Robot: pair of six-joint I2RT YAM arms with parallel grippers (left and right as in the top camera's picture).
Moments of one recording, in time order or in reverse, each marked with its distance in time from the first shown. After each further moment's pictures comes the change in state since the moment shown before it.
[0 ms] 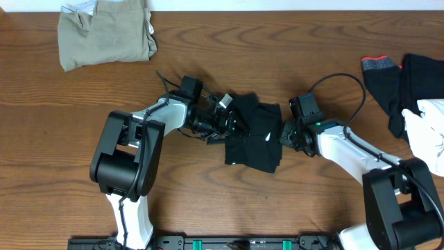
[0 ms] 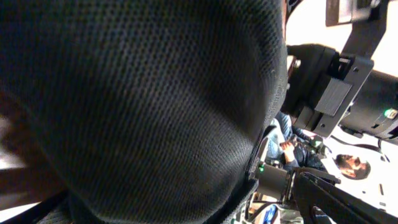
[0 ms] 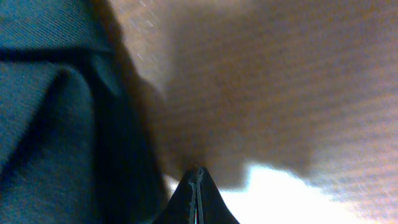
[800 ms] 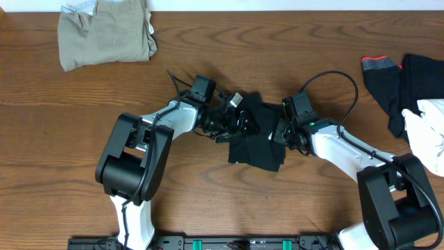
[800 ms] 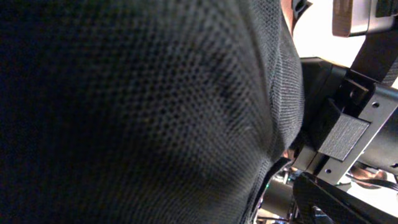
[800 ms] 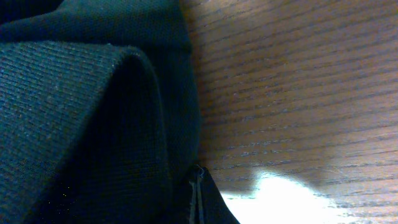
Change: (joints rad) left arm -0.077 -0.008 0.000 0.146 -0.069 -0.146; right arm 0.041 0.017 0.008 0.047 -0.029 0.003
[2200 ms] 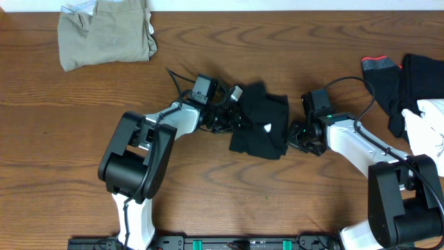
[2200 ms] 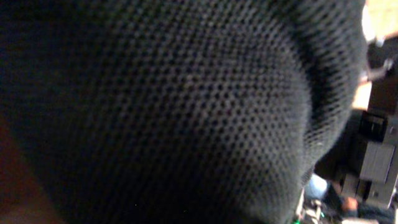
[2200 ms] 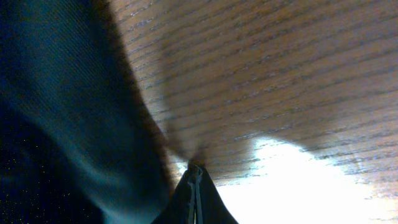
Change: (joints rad) left arm 0.001 0.015 -0.004 0.190 -0.138 -0.072; right arm -0.142 -0.002 0.026 -0.190 -0.103 -0.005
